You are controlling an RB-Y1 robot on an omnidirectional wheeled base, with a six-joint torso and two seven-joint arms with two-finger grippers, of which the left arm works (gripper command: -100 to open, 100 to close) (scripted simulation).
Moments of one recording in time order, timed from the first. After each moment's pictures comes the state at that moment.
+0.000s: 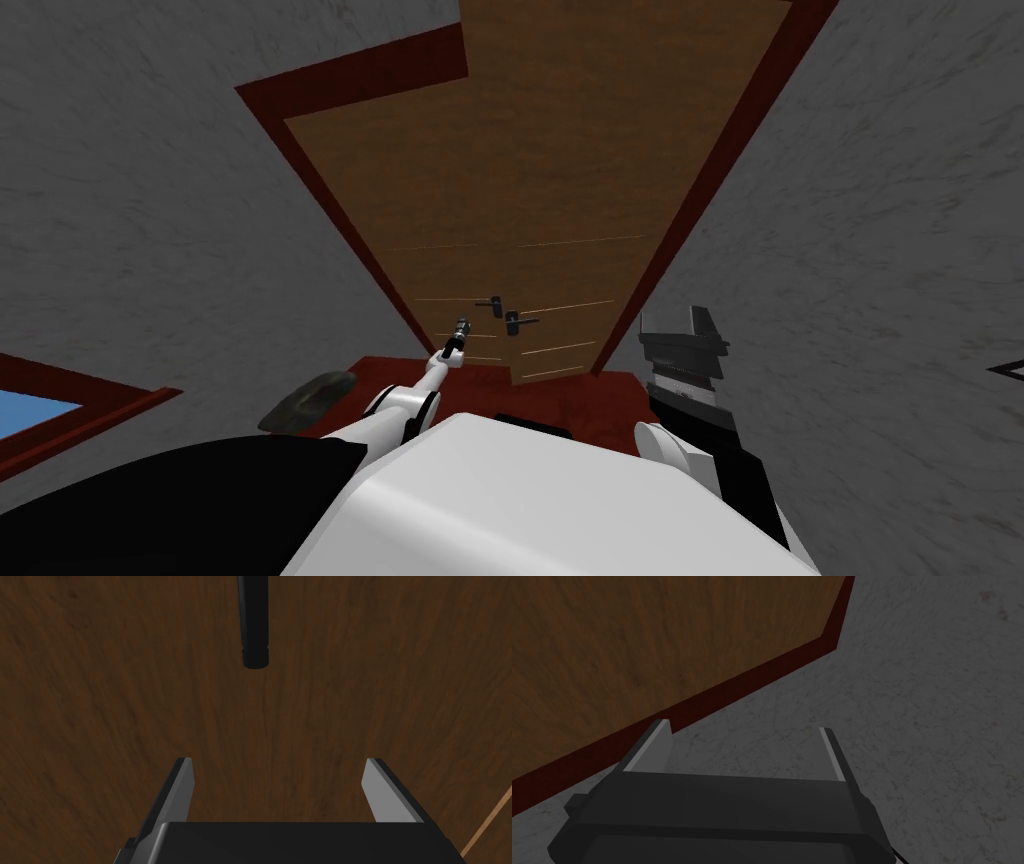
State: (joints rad) arm -0.36 0.40 0.11 -0.61 0.12 -0.51 0.20
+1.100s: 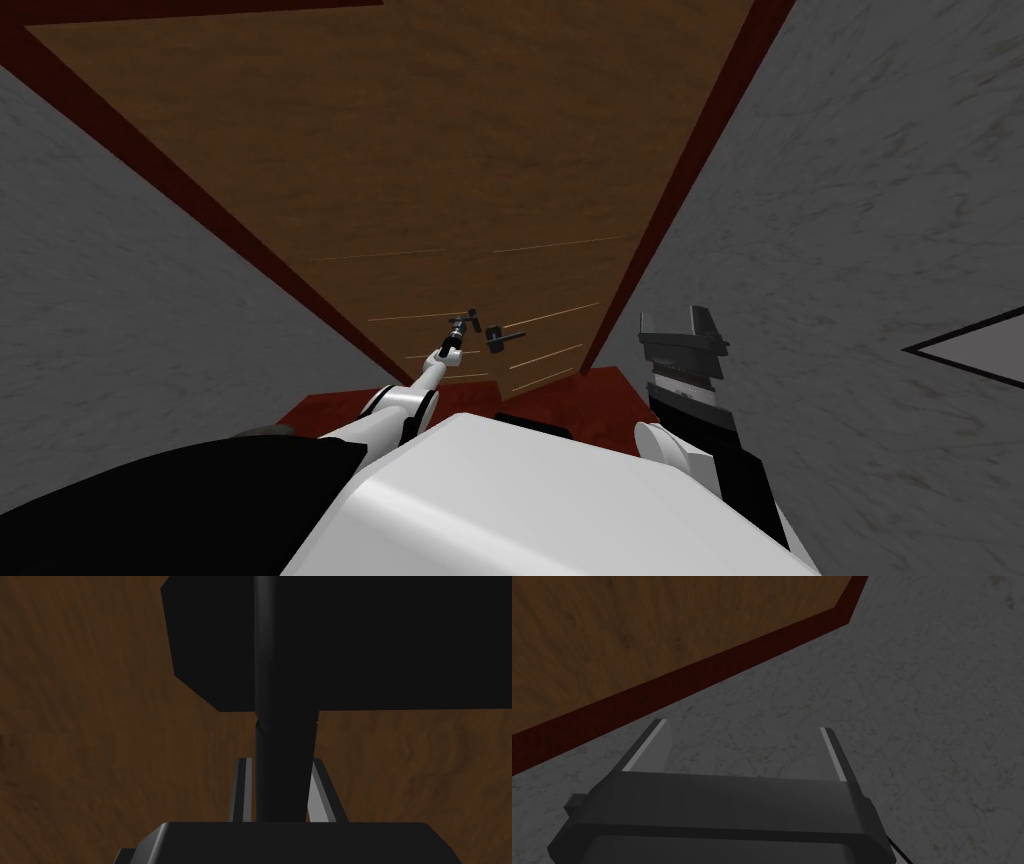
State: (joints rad) arm -0.36 0.41 0.14 -0.61 0.14 -0.51 0.22
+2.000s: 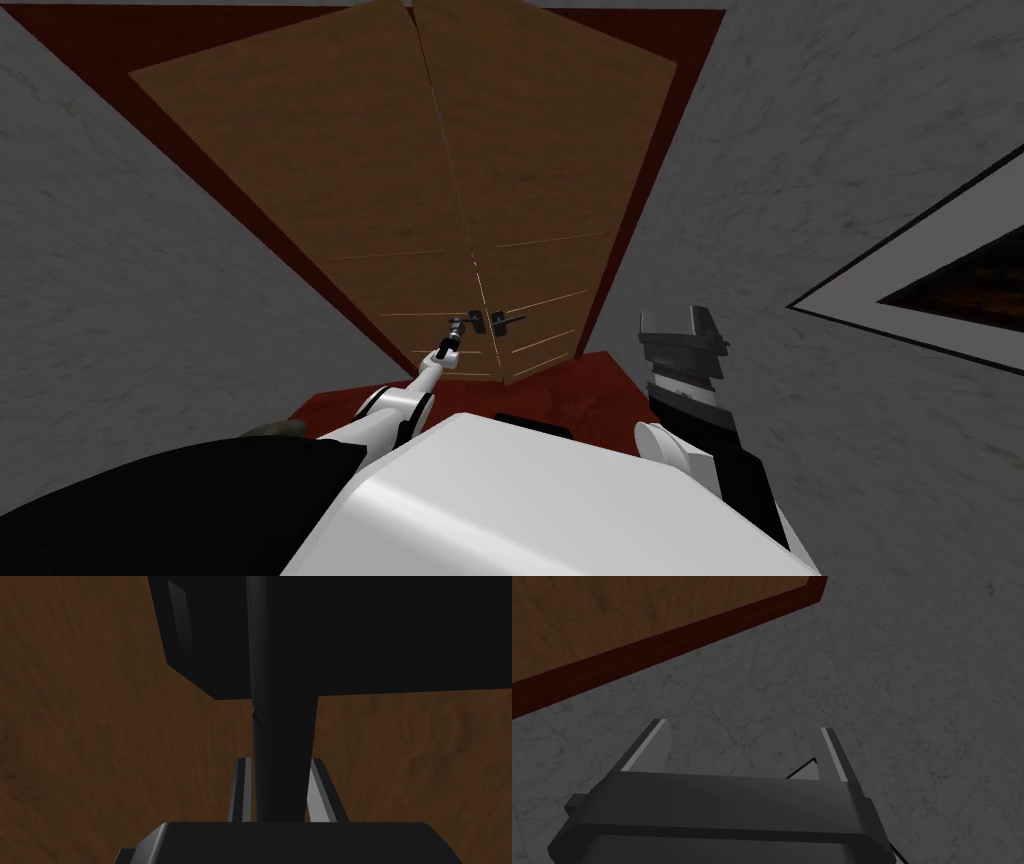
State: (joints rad) arm -0.33 0.44 0.10 -0.62 0.12 -0.52 0.27
